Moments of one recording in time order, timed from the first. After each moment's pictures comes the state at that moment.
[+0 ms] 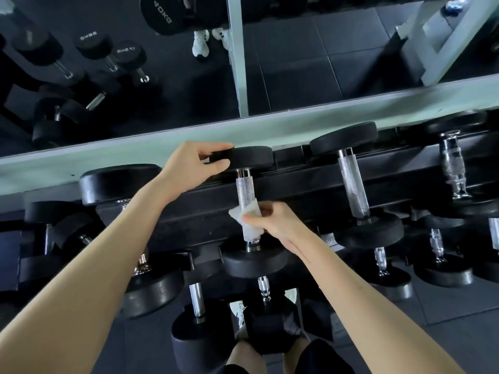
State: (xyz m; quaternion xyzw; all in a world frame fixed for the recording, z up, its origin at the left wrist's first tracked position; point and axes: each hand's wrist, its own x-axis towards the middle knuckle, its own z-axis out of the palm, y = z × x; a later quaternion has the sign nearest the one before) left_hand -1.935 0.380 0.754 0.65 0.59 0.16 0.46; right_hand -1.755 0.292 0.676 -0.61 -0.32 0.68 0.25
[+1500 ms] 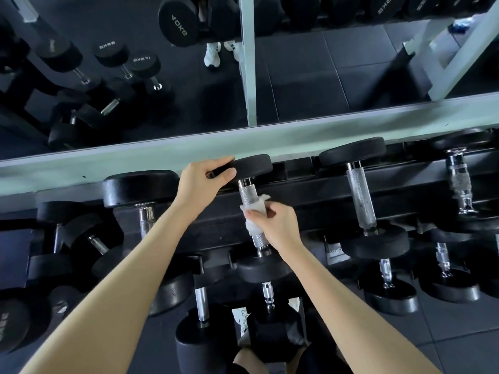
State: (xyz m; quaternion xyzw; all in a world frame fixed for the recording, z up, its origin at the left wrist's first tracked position) left_hand -1.939 0.359 0.743 0.58 0.66 0.24 0.42; right_hand -1.783 0.292 0.689 -0.69 -0.39 0.53 0.31
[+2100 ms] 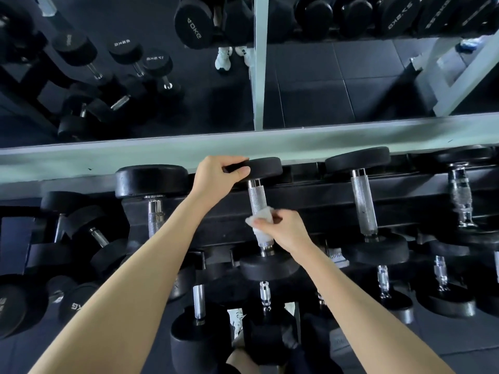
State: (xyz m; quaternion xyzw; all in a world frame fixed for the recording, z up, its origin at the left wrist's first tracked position) left_hand -1.933 0.364 0.740 0.57 0.66 0.24 0.43; right_hand -1.769 0.290 0.686 -0.69 -0.42 0.56 0.19
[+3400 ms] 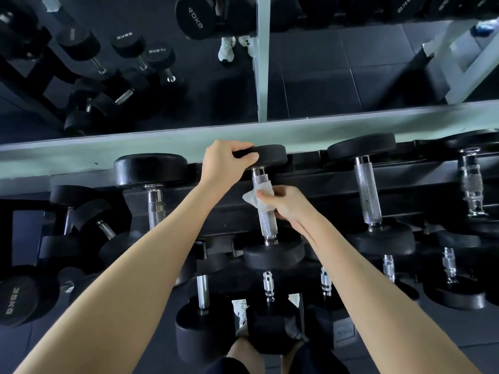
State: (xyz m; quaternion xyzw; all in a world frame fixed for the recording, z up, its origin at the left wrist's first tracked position) left_hand -1.907 0.360 0.757 0.57 0.69 0.24 0.39; right_hand -1.759 0.318 0.687 -0.61 -0.34 0.68 0.22
